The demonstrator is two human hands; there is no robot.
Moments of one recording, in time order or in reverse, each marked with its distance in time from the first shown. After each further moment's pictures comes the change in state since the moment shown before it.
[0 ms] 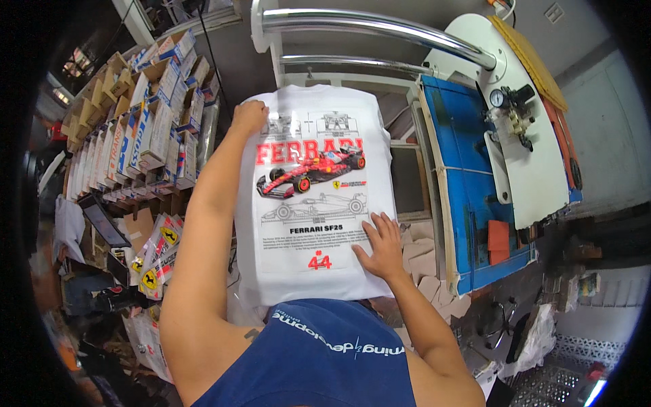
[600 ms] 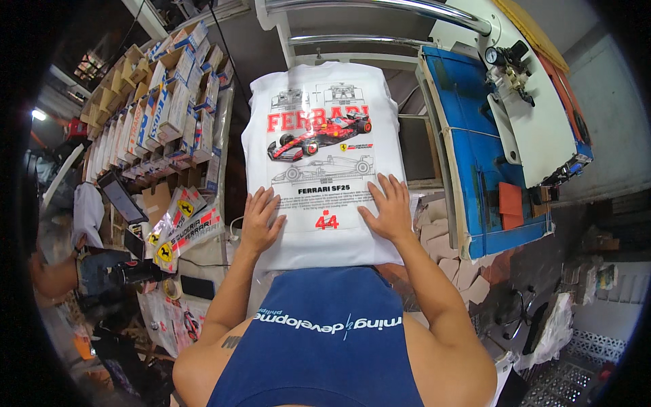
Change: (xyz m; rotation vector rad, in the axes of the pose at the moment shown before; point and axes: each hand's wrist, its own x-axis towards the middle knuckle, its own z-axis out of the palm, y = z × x) left_hand -0.401 0.070 0.021 -0.285 0.236 0.217; right_hand -0.007 0.002 0.007 -0.054 0.099 -0.068
